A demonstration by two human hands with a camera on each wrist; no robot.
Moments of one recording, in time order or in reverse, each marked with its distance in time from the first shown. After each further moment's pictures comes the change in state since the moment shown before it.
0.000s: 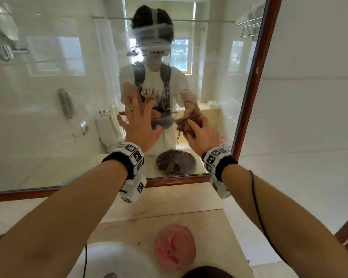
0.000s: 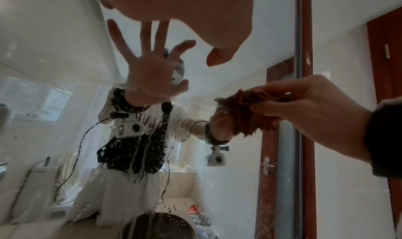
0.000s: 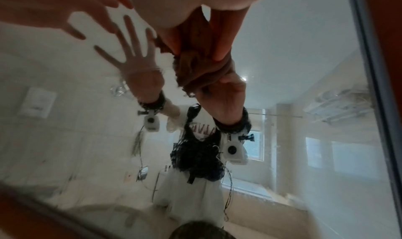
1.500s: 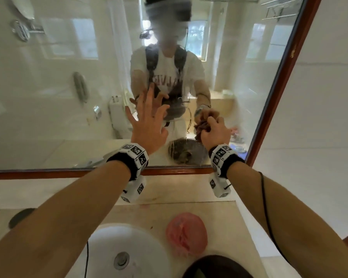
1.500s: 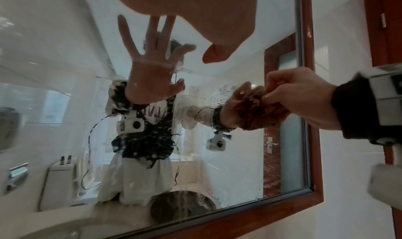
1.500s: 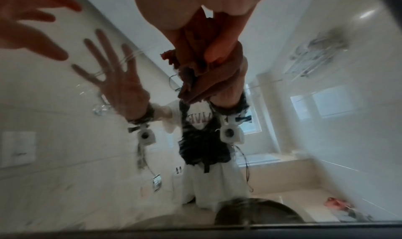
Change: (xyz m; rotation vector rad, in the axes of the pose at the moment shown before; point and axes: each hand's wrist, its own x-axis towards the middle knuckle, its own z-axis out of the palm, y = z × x) left_hand -0.031 -0.042 0.010 0.210 0.074 0.183; right_hand -0.004 -0.020 0.034 0.184 -0.127 0.320
